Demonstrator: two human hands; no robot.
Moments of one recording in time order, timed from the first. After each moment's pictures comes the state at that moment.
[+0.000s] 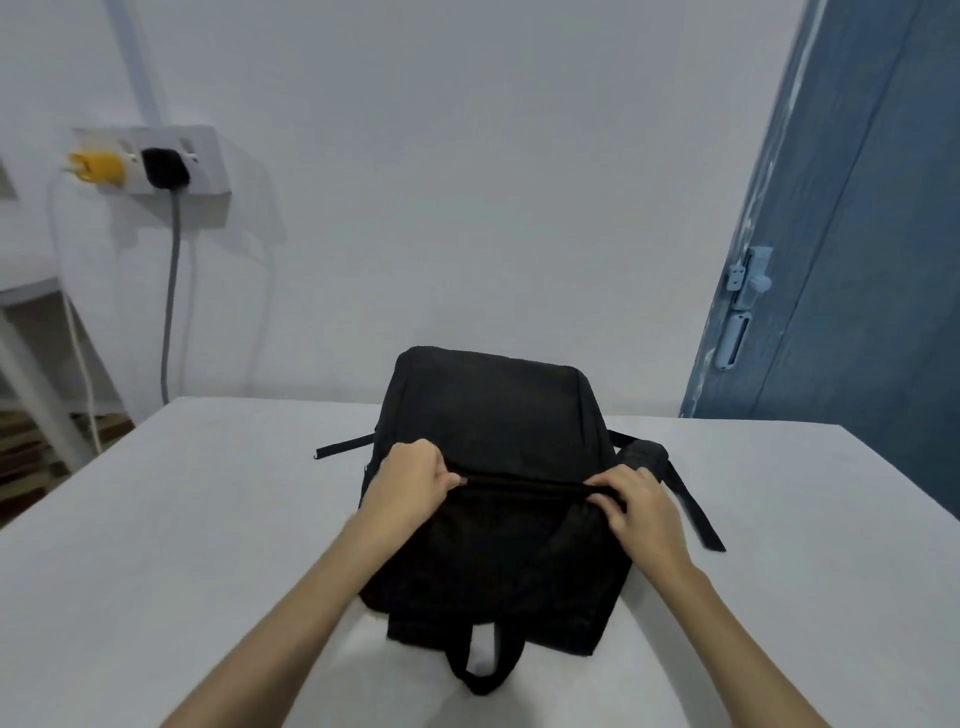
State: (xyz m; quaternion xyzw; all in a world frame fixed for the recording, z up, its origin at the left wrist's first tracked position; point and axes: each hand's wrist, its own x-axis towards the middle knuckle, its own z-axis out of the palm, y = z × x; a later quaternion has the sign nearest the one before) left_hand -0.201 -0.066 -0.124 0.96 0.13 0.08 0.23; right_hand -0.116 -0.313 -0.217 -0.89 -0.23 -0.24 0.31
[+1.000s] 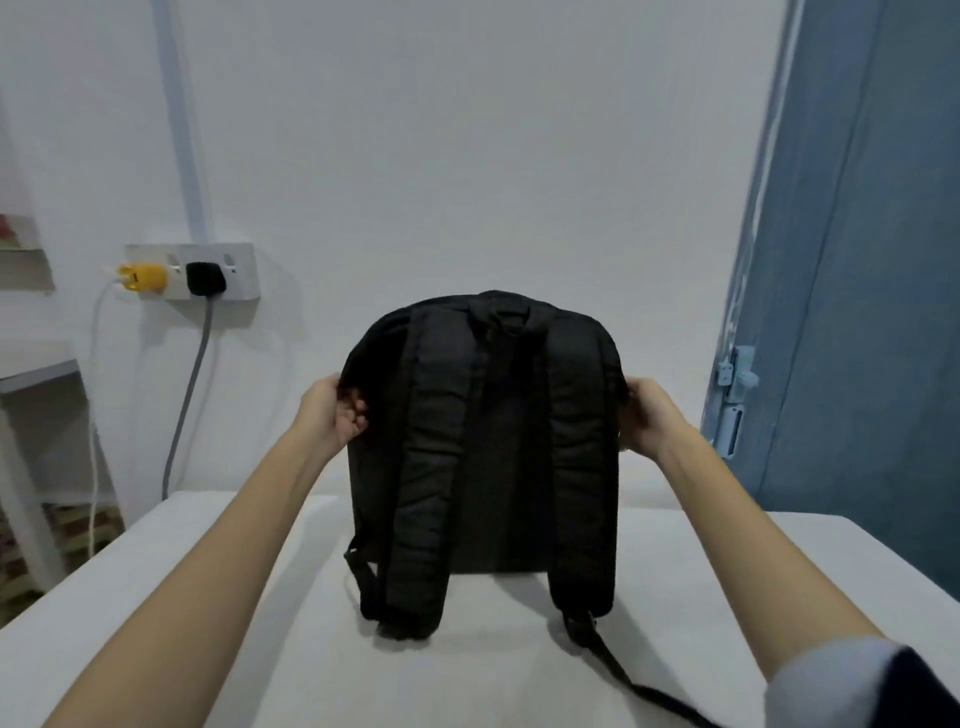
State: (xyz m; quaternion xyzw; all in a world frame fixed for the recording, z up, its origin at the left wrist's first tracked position) left_hand -0.125 0.053 -0.013 0.52 0.15 0.19 0.82; right_hand -0.053 -0.265 -0.006 -0.61 0.01 0.10 0.78
